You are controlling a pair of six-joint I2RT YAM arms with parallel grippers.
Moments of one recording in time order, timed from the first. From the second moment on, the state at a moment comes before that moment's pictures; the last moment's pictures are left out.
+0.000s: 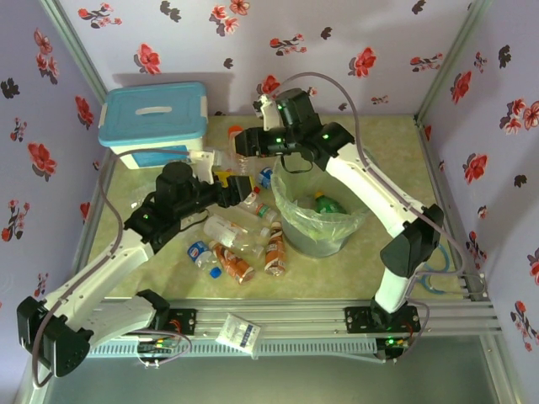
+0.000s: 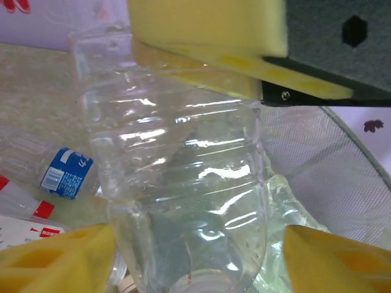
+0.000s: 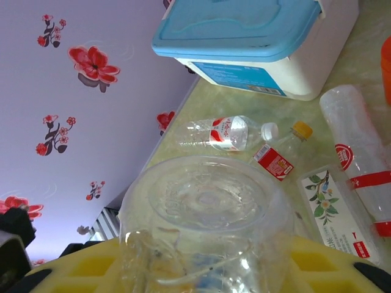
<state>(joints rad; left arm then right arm) -0.63 1.02 0.89 -0.15 0.24 -0.52 0.71 1.76 1.88 -0.67 -0.46 0.50</state>
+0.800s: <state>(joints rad) -0.63 0.73 0.72 -0.79 -0.08 -0.95 0.39 1.51 2.03 -0.90 -0.21 0.27</state>
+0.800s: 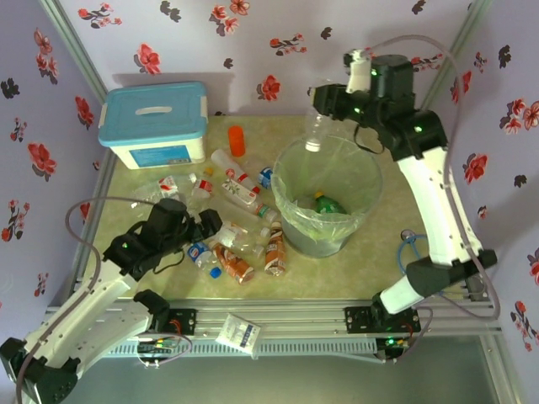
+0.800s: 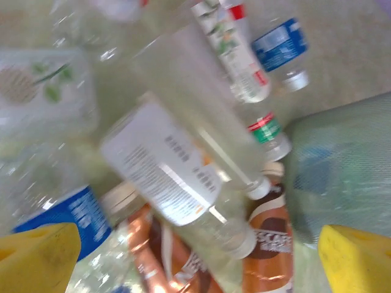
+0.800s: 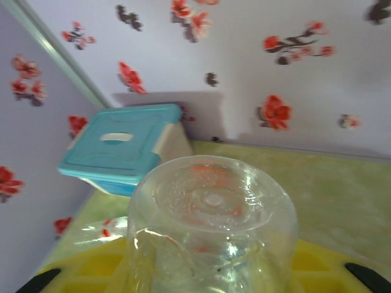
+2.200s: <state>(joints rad) -0.66 0.67 0.36 -0.72 -0.03 -1.36 0.45 1.41 1.25 -0.87 -0.13 0.36</state>
